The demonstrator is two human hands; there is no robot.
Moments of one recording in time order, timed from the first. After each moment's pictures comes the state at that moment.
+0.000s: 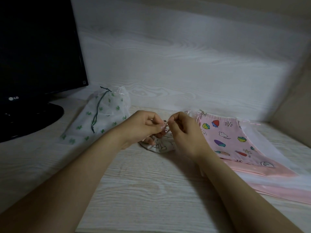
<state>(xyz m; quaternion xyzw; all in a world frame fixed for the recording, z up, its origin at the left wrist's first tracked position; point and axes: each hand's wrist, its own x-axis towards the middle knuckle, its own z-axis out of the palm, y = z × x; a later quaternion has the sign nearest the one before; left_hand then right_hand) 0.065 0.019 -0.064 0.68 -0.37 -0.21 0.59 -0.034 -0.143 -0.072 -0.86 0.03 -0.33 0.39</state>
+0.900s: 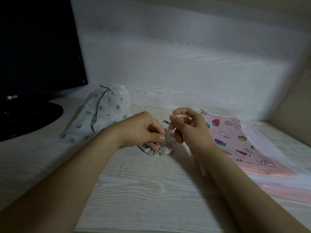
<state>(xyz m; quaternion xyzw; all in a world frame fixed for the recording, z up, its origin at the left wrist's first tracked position) 0.064 0.027 -0.057 0.74 -0.45 -0.22 0.45 -0.037 -0.145 -0.064 -0.70 0.05 -0.28 0.65</state>
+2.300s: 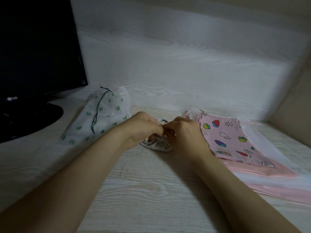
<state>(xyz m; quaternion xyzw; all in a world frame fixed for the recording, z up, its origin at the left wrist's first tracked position) 0.065 0.007 -0.059 0.74 -0.29 -0.23 0.56 -0.031 -0.144 -0.072 -0.94 -0.05 -0.33 0.06</state>
